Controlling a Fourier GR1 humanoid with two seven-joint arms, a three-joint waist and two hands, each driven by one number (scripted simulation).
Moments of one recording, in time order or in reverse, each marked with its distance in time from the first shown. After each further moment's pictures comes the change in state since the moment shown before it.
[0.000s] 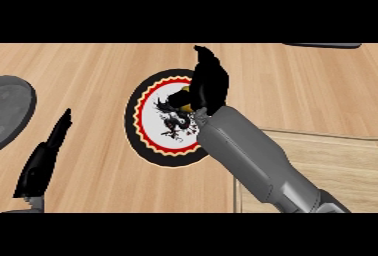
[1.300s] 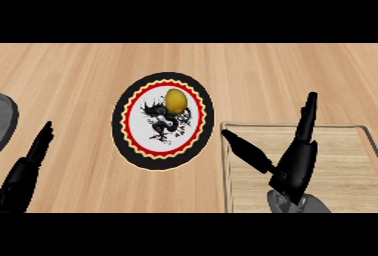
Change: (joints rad) left arm 0.098 0.008 0.072 -0.039 0.017 -0.011 -0.009; right arm 0.743 -0.239 -0.001 -0.810 0.144 -0.447 -0.126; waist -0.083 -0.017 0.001
